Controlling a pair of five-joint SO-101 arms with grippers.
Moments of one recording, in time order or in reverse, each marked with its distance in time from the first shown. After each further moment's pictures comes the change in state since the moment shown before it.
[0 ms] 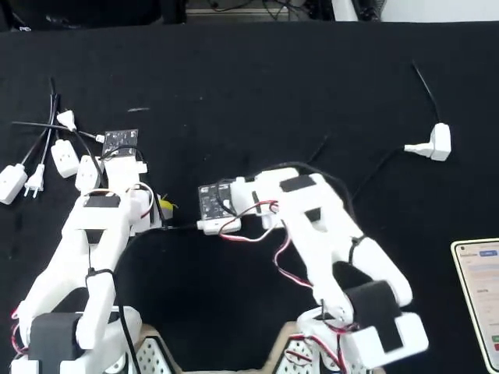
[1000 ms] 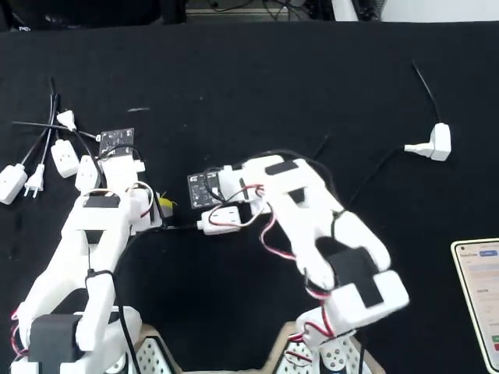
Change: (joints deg) left arm 0.0 -0.5 0.0 0.0 1.8; right arm -1.0 14.8 -12.2 -3.0 0.0
